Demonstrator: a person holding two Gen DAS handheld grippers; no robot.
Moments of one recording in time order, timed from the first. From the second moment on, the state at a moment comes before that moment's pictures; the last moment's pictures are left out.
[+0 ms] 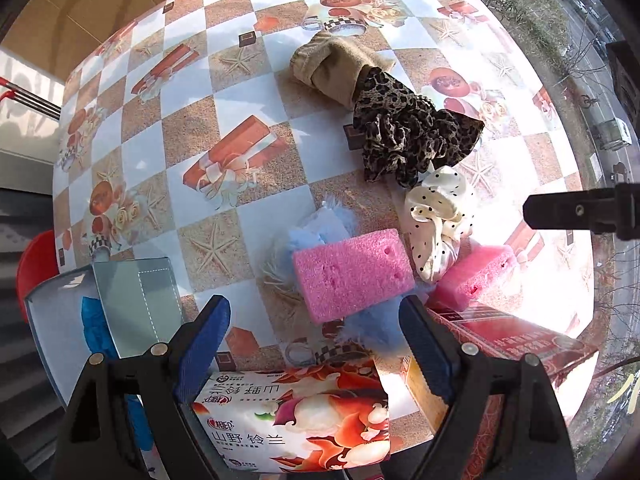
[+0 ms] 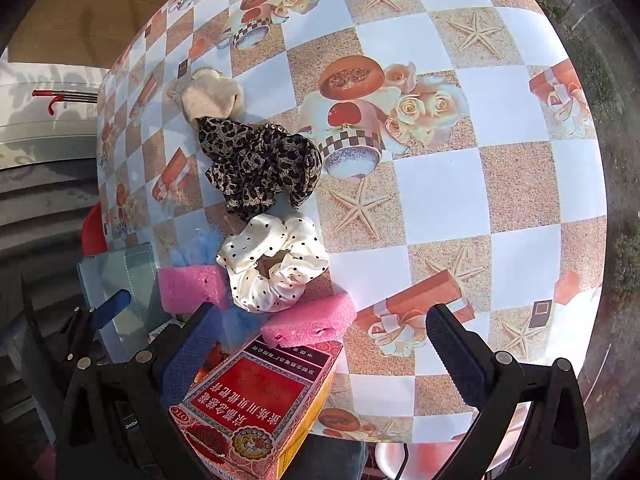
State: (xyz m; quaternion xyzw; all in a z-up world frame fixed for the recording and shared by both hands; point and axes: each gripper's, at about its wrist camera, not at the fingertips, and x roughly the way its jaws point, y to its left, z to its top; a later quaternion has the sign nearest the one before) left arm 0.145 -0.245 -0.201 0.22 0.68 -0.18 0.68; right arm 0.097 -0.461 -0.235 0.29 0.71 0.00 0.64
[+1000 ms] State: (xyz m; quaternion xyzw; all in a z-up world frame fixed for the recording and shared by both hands) left arm 0.268 -0.294 -0.190 0.14 0.68 -0.15 0.71; right arm 0.068 -0.549 -0.269 0.28 0.68 -0.08 0.67
